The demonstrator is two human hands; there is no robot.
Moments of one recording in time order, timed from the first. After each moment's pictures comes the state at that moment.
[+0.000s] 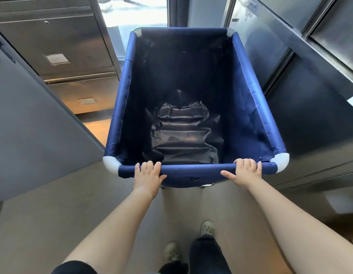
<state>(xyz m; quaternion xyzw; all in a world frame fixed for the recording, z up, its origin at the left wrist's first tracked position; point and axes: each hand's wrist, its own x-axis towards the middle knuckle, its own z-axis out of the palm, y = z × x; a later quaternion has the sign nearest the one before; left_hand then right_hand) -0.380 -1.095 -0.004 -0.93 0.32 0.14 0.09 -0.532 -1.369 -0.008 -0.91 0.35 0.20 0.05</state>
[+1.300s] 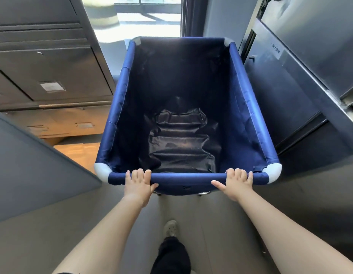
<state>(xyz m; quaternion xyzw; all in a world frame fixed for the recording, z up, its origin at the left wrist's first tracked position) -0.167 -1.253 0.002 -0.95 0.24 0.19 0.09 -0.291 -1.525 0.009 -0.92 0.29 0.25 0.04</state>
